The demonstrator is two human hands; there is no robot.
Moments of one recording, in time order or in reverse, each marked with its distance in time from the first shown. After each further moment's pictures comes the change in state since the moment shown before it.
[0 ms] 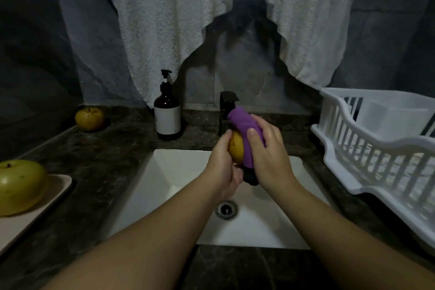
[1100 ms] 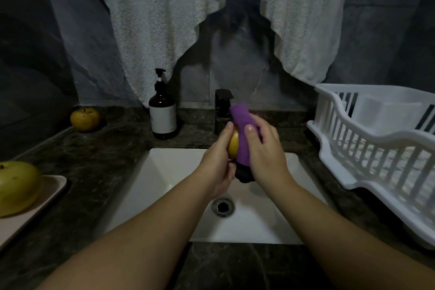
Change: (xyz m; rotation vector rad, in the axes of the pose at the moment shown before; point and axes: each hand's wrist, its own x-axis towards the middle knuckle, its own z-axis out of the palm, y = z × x) left_hand 0.003 0.001 -0.003 0.125 -0.022 0.047; right_hand -0.002 0.000 -0.003 0.048 0.011 0.100
